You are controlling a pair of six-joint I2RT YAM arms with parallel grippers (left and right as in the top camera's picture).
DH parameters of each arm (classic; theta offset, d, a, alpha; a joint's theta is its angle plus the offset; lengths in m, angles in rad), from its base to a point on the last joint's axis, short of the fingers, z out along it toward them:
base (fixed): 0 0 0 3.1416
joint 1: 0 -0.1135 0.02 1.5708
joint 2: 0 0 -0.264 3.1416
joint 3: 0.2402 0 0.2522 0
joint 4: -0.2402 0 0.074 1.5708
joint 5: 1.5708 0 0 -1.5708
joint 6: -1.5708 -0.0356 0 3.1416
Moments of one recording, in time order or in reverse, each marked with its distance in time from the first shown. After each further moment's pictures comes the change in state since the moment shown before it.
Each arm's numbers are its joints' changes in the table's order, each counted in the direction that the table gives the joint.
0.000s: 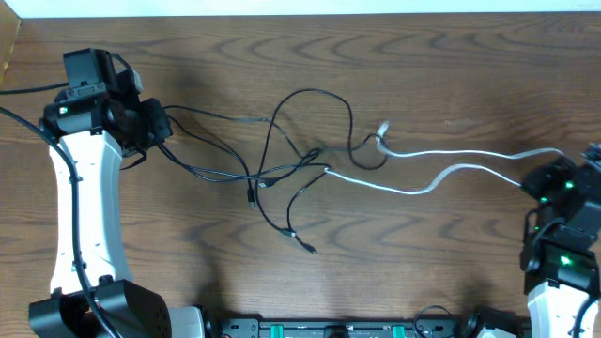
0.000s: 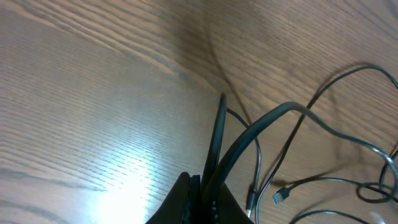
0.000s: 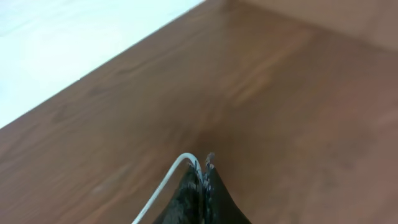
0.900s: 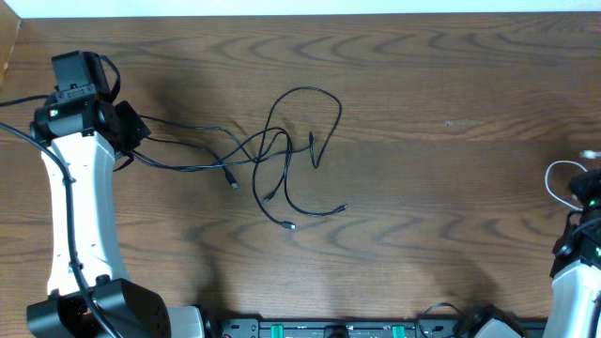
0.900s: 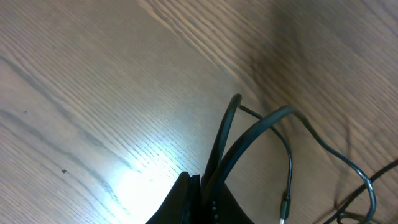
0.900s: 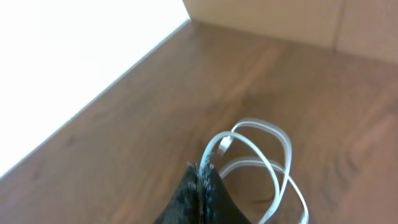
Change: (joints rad) left arm -0.040 0.000 0.000 0.001 -0.267 0.197; right arm 0.315 0.216 -0.002 0.290 -0.249 -0.018
